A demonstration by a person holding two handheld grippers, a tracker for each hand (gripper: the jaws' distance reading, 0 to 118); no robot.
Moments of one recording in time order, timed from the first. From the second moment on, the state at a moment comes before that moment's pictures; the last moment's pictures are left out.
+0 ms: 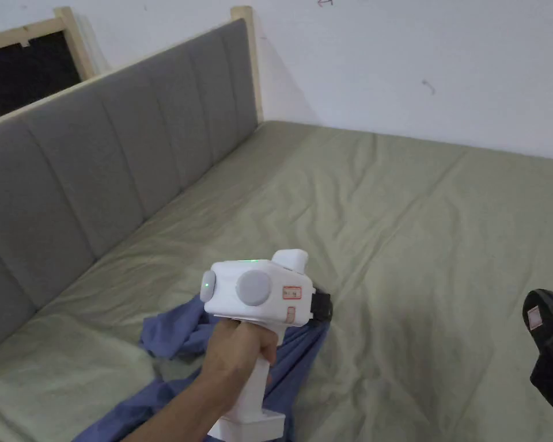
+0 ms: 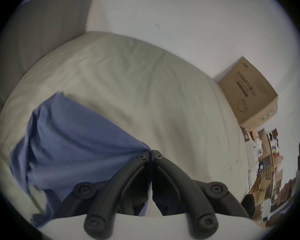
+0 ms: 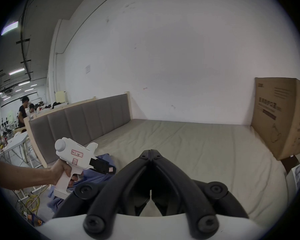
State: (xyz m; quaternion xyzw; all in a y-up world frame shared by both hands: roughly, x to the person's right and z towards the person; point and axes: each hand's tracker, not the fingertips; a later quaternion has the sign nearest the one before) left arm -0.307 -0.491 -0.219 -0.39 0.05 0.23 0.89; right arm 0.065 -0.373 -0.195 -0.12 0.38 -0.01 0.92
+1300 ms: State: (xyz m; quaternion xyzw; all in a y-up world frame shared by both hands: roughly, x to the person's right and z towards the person) left arm 0.032 -0.407 -0.279 -0.26 -0.24 0.19 0.91; right arm 0.286 -0.329 -0.220 -0.06 0.17 -0.02 0.98
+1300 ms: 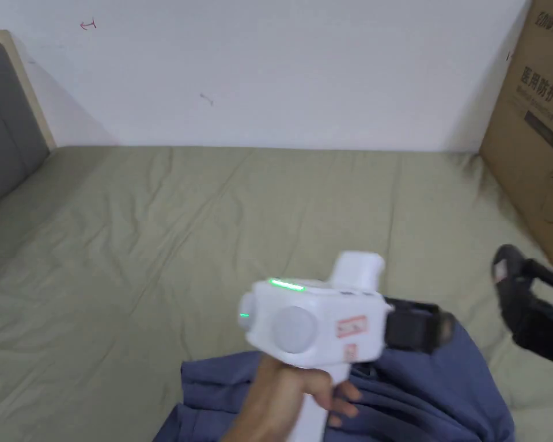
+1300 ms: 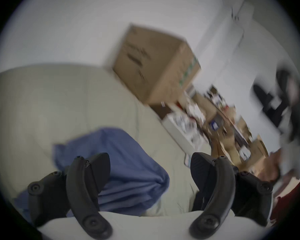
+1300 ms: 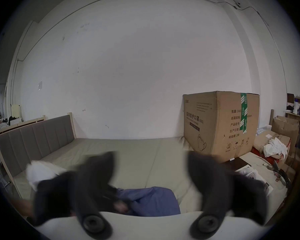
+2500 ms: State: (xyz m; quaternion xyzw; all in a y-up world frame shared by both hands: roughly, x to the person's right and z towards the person) left arm -0.160 -0.473 -0.210 -0.44 -0.02 0.14 0.89; right arm 0.252 -0.361 -0.180 -0.10 0.24 0.00 0.97
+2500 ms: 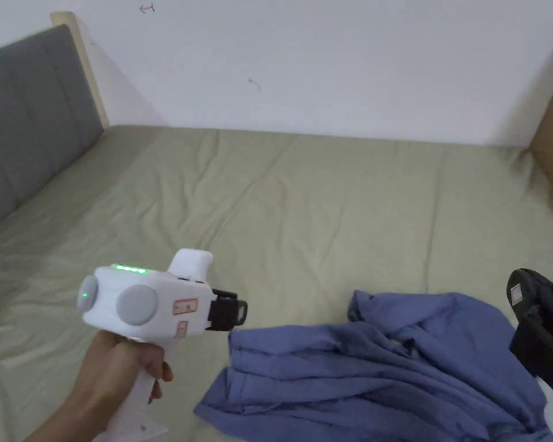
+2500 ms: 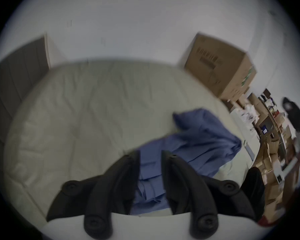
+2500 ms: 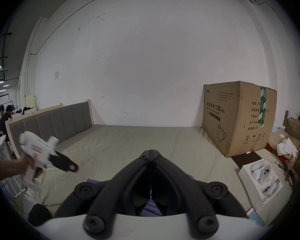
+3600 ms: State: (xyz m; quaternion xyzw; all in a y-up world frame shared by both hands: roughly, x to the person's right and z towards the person) left arm -0.142 -0.523 -0.239 -0.45 -0.05 0.18 0.87; right arm 0.194 -0.471 -0.388 -0.33 0.44 0.31 0.78
